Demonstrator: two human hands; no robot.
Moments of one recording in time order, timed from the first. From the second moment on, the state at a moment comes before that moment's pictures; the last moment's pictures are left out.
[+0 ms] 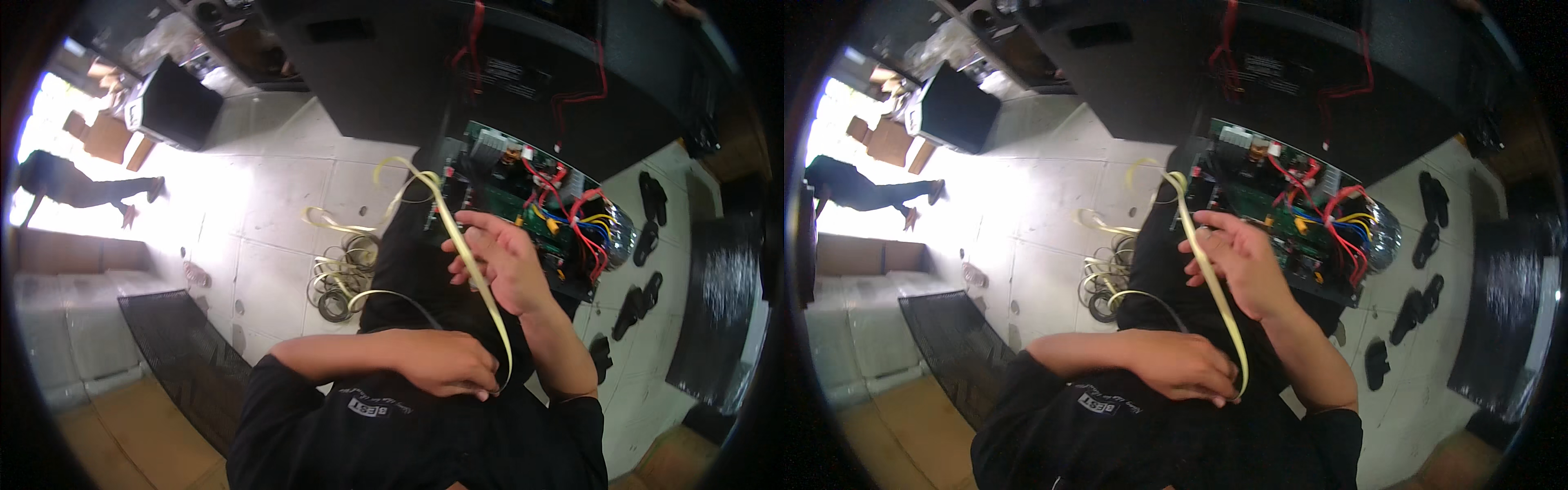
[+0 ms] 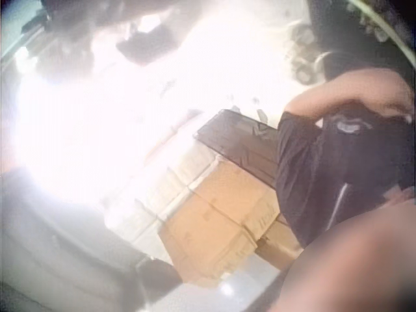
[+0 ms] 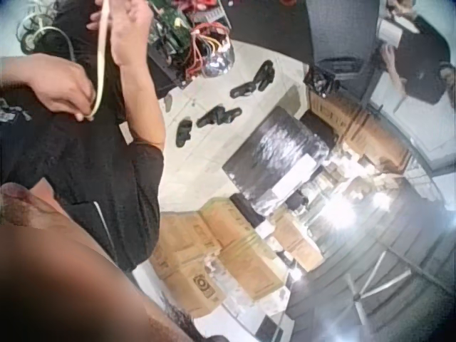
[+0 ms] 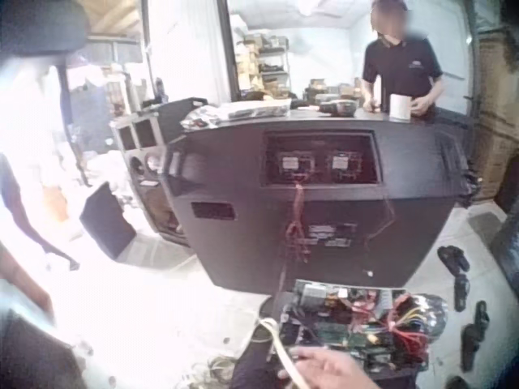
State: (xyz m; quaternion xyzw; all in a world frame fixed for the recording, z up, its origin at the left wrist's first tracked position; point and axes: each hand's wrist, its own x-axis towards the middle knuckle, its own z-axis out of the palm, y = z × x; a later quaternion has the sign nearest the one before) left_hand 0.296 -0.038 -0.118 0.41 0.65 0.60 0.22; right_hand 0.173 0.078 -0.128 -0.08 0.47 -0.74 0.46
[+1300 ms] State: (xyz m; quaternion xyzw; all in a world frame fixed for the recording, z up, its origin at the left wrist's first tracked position) left_hand 0.233 -0.151 -0.160 -0.03 0.55 0.84 0.03; right_hand 0.205 0.050 -0.138 -0.36 0.74 -0.55 0.13
